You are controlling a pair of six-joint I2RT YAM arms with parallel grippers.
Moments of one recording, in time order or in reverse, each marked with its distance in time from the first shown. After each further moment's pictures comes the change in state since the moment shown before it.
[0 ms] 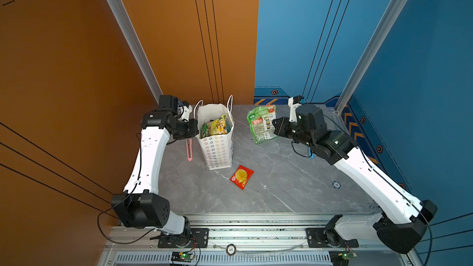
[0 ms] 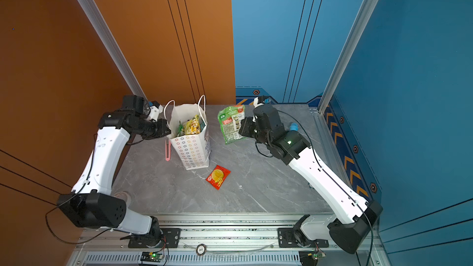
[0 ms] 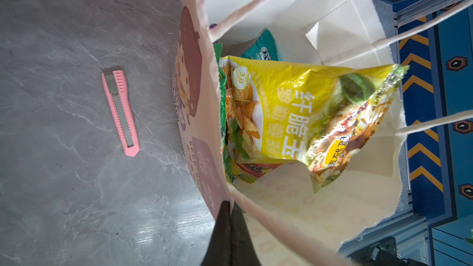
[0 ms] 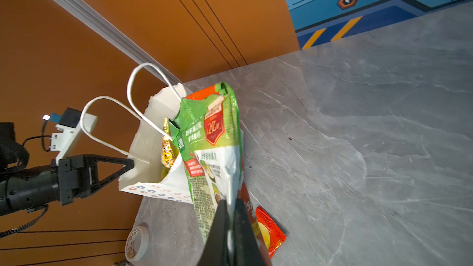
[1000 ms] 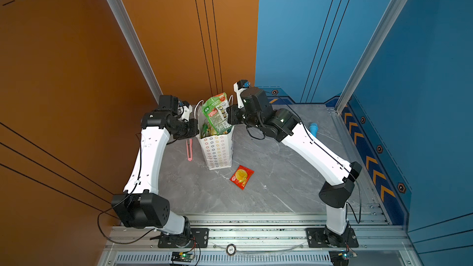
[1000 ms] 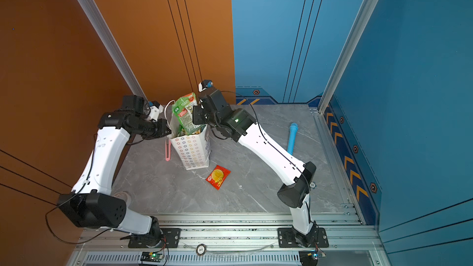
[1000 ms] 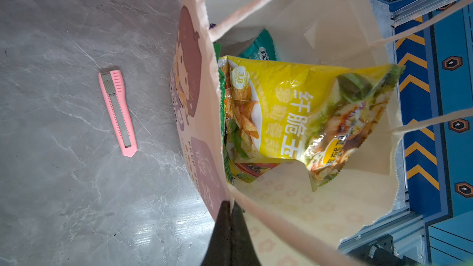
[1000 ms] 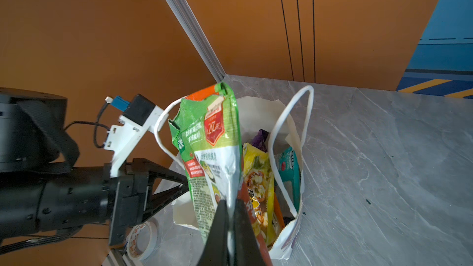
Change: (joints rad) left arm 0.000 0.000 0.000 0.000 0.008 0.000; right arm 0.202 0.589 0.737 -0.137 0.058 -0.165
